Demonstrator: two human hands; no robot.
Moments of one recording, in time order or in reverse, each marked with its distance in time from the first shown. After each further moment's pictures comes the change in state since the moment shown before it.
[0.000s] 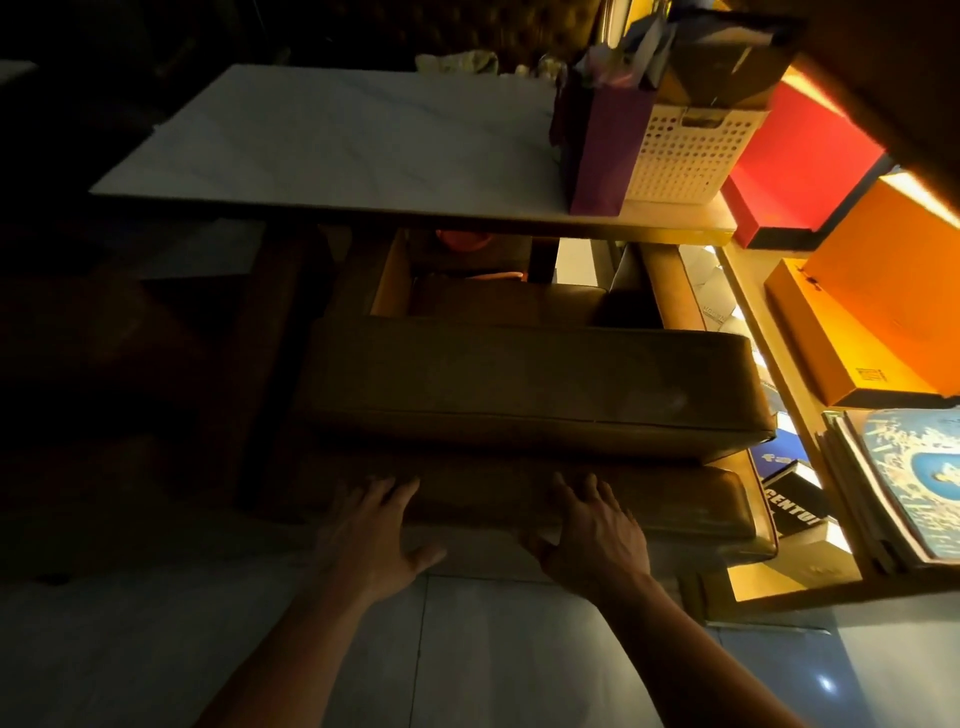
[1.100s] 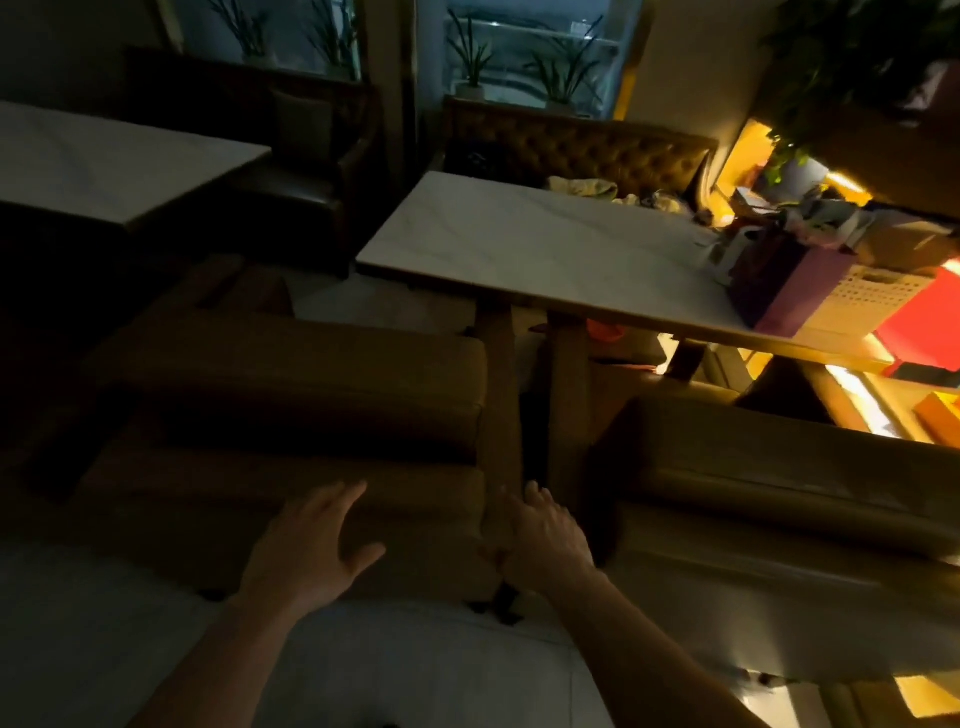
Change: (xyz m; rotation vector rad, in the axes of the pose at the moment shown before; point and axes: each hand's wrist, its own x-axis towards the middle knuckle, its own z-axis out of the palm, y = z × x) left_hand -0.142 -0.511 -0.142 -0.237 0.189 -0.073; right_hand -0.051 -0.522 0.055 -0.073 -0.029 -0.247
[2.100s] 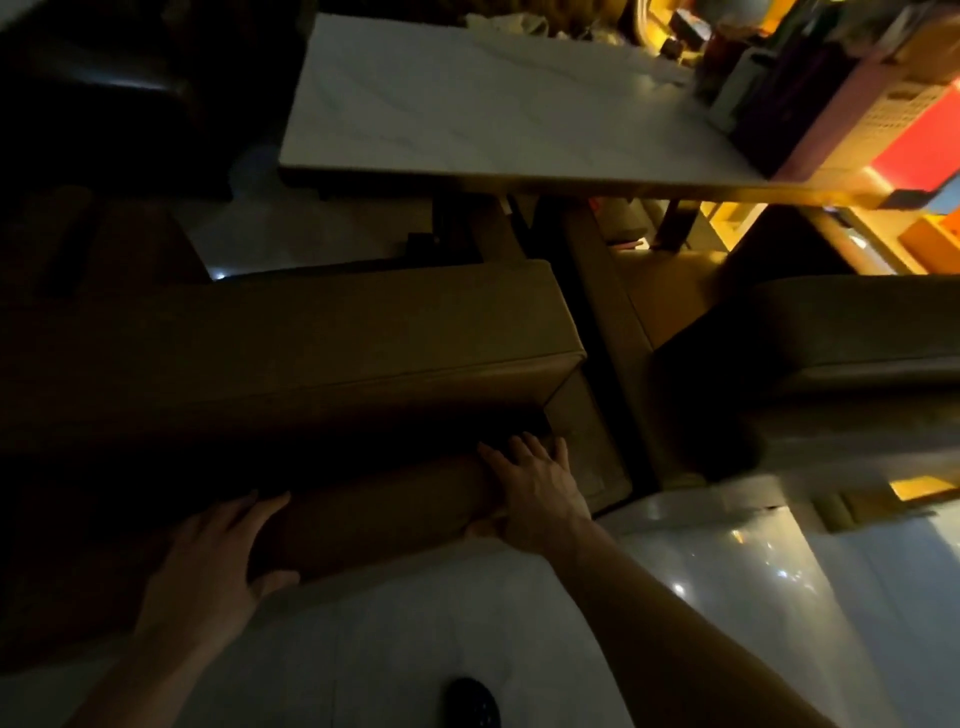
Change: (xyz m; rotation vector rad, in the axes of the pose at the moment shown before) left_hand 0.158 -0.261 -0.020 0.191 -0.227 0.050; right_hand 0.165 -0.141 0.101 -0.079 0.001 0.138
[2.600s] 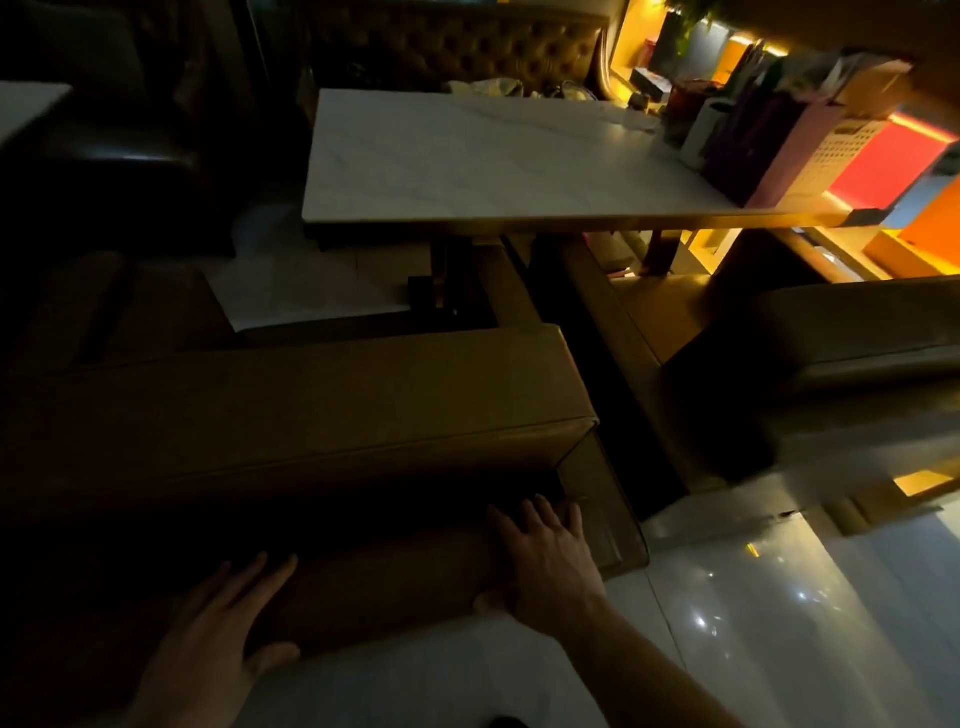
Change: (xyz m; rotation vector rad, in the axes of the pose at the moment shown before) left_hand -0.021 -0.080 0.002 0.059 0.024 0.139; right_hand -0.043 -0.077 0.030 0.018 -0.006 0.091
